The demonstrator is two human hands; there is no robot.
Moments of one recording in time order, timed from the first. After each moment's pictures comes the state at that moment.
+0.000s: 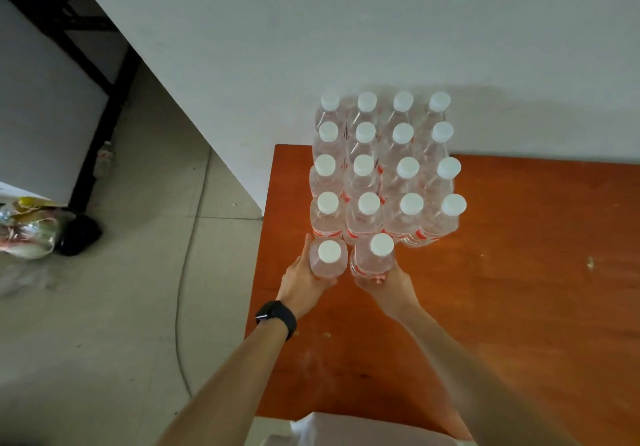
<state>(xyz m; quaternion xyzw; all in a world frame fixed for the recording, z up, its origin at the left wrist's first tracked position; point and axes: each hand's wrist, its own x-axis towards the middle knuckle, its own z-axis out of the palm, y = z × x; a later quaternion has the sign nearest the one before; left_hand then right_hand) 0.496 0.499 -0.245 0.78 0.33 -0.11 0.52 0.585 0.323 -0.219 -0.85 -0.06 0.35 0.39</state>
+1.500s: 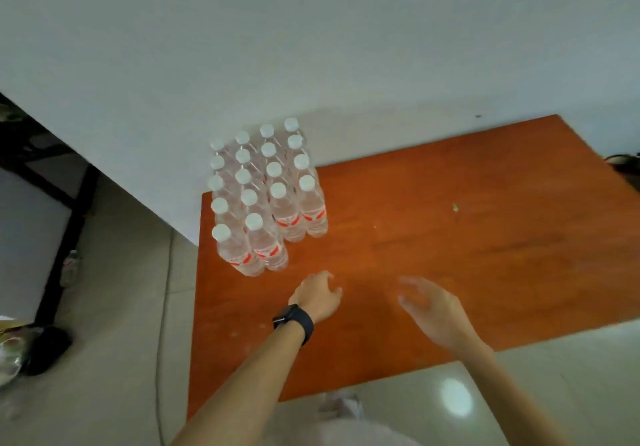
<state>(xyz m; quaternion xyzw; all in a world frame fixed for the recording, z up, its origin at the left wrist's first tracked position) 0.497 0.286 -0.155 0.91 0.17 -0.25 0.29 0.508 0.041 -0.131 -0.90 -0.04 0.25 0.37</state>
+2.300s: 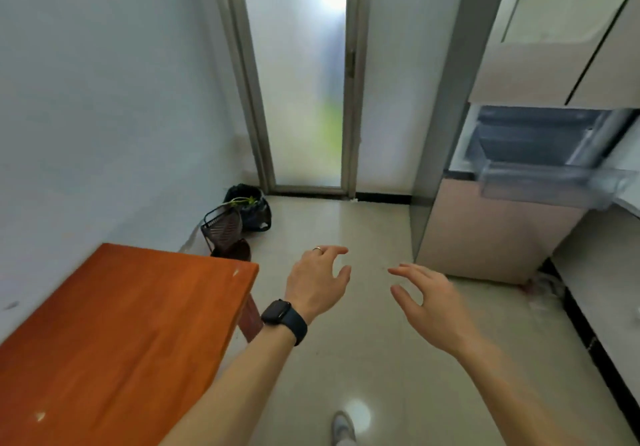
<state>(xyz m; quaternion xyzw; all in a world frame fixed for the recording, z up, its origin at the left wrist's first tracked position) 0.420 -0.405 -0.023 0.81 -0.53 -0.10 0.25 0.208 -0.484 -0.026 -0.86 0.41 -0.18 0.25</state>
